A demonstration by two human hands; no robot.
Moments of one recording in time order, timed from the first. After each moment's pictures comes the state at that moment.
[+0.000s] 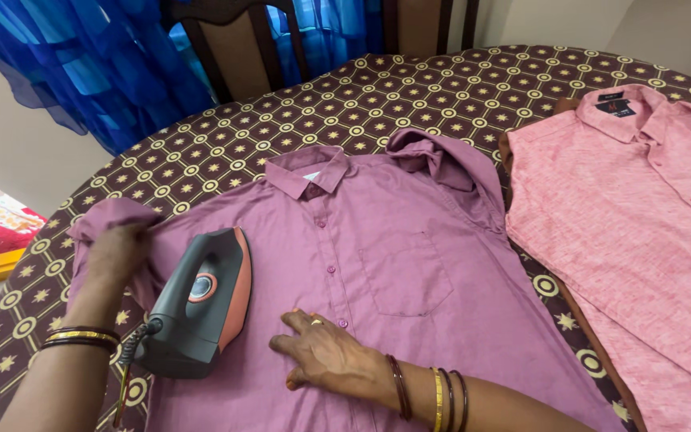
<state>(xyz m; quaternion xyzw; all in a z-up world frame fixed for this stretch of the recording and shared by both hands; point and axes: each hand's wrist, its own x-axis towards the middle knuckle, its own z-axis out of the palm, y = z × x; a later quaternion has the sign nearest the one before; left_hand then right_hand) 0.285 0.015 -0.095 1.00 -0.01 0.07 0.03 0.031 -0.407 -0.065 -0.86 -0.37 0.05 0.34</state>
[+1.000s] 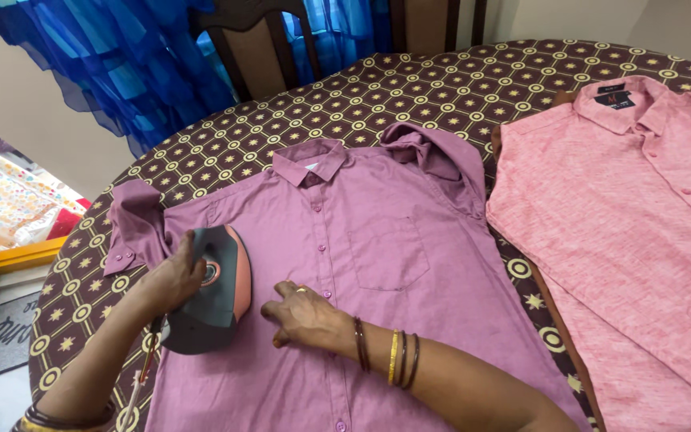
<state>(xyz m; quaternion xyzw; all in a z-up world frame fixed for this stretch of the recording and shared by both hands) 0.114 -0.110 -0.028 0.99 -0.02 -0.07 0.12 0.030 -0.411 -0.064 -0.86 -0.38 0.06 0.33</state>
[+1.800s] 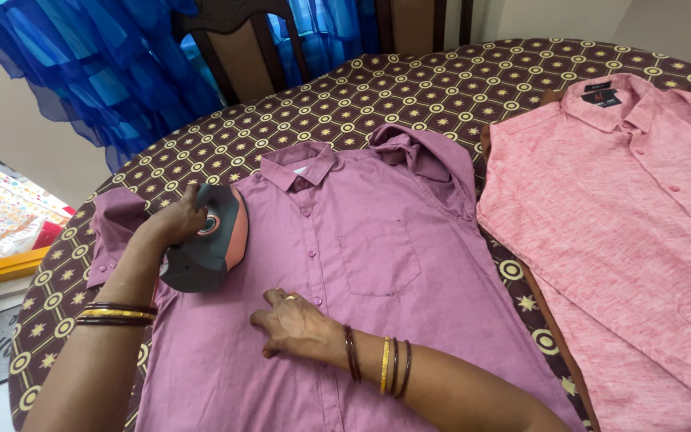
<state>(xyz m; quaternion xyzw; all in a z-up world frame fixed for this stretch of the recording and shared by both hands) 0.325 -0.067 -0.082 0.79 -0.41 0.06 -0.45 0.033 -0.406 -0.072 -0.87 -0.39 0.05 0.31</state>
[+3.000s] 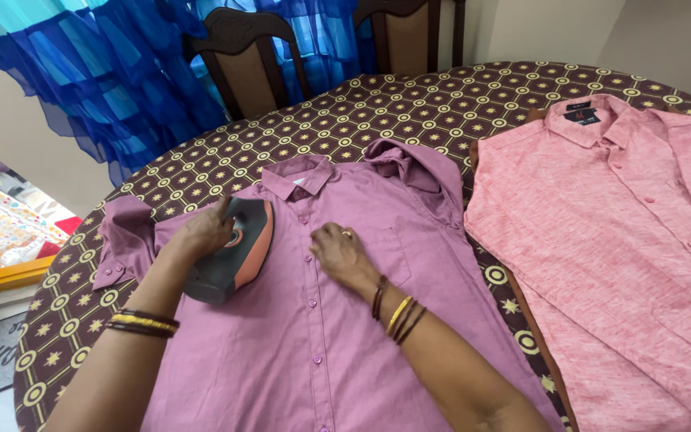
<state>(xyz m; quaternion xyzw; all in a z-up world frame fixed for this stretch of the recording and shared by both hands) 0.229 -0.179 -0.026 0.99 -0.14 0.03 0.08 0.131 -0.484 -0.094 -0.91 -0.20 -0.20 0.29</state>
